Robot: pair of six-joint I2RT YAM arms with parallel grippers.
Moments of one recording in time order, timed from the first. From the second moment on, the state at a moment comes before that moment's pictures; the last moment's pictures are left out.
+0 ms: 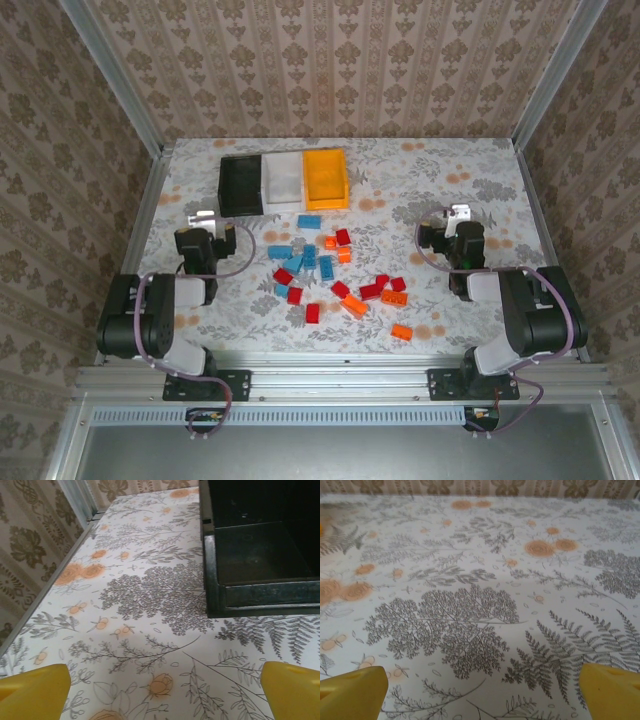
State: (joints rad) left arm -0.08 1.48 0.38 0.71 -0.22 0.09; right arm 0.03 1.51 0.41 0.68 0.08 0.00
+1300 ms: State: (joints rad) left arm -0.03 2.08 1.76 -0.80 0.07 -0.24; right arm 0.41 1.16 0.82 -0.40 -0.01 0.55
